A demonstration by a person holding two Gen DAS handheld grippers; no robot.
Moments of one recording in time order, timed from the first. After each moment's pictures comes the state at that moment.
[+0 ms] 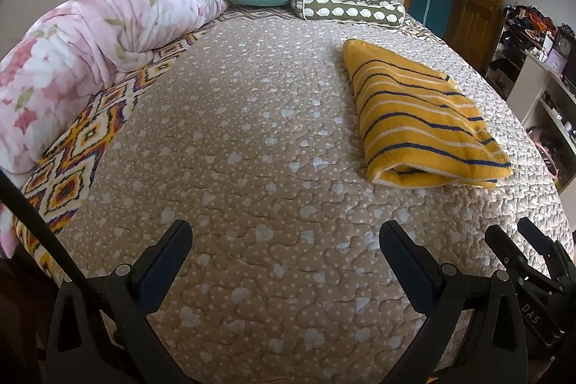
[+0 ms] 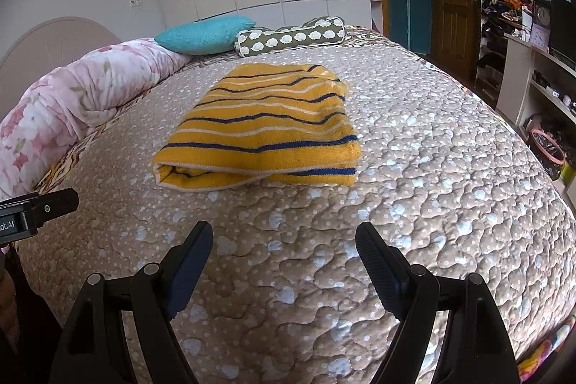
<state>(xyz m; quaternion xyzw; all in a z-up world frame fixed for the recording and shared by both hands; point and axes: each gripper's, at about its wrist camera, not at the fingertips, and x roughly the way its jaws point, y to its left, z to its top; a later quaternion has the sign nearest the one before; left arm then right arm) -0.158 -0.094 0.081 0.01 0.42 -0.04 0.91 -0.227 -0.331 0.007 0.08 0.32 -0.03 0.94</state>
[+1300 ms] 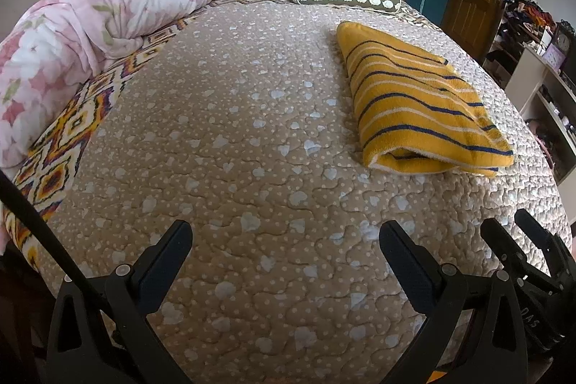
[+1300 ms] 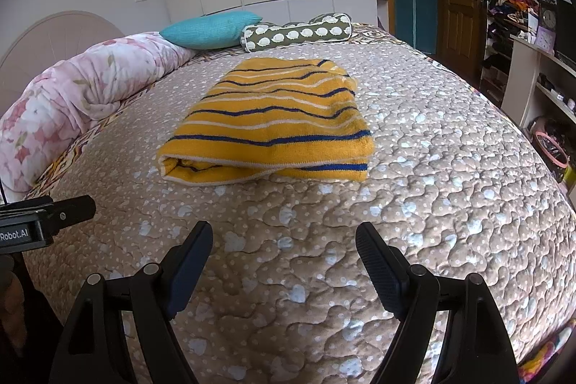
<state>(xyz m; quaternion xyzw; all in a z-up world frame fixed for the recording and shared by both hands) -0.152 -0.099 0.065 0.01 0.45 -0.06 0.89 -0.223 -0.324 0.003 0.07 0.33 -0.02 0.94</state>
